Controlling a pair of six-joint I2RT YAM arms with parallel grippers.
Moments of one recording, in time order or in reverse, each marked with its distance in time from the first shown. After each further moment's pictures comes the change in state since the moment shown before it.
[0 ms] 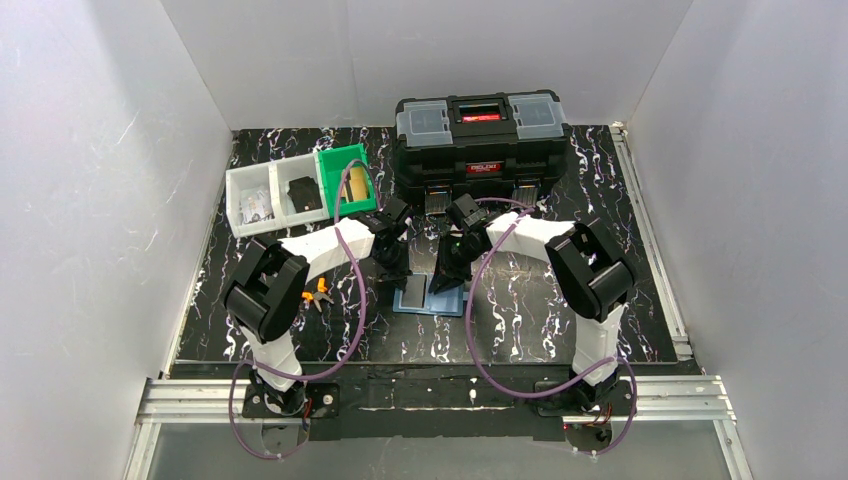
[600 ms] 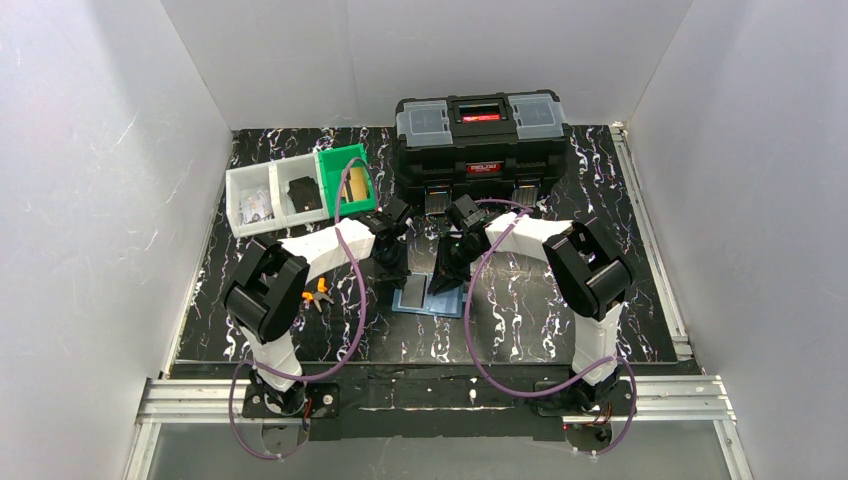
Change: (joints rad) left arm -0.002 -0.002 0.000 -0.006 -0.051 -0.002; right arm 0.001 0.023 0.000 0.011 -0.018 0.008
